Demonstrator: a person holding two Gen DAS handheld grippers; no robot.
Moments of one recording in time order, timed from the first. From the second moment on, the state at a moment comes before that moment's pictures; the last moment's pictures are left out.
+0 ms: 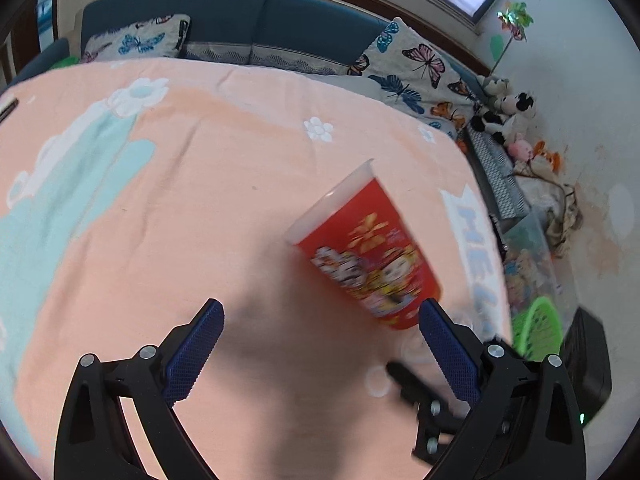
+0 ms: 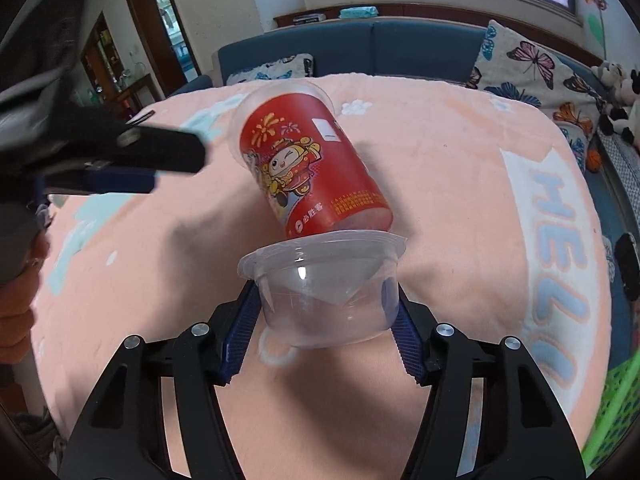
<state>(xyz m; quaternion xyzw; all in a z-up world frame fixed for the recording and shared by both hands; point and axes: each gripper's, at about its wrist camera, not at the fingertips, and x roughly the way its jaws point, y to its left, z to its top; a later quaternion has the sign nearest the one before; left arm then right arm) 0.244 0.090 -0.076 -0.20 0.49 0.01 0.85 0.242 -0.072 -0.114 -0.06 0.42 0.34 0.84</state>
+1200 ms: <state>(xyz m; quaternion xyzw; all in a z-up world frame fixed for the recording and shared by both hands) 0.312 0.053 -0.125 -0.29 0.51 0.08 0.81 0.214 -0.180 -0.107 -0.03 0.42 0.29 0.86</state>
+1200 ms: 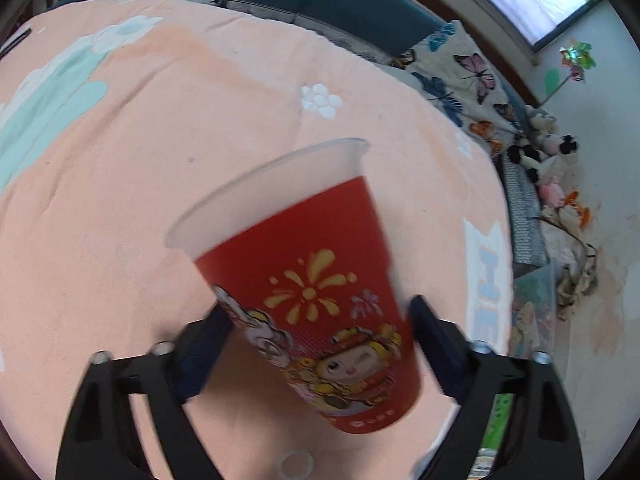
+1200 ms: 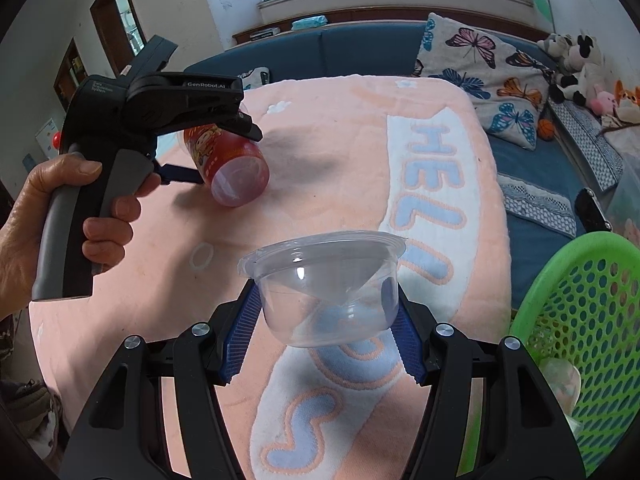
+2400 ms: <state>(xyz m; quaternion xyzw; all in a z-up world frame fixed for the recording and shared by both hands) 0.216 0.025 -0.058 -0.12 0.47 -0.05 0.87 0.153 -0.189 -0.081 -0.01 0.40 0.27 0.88</state>
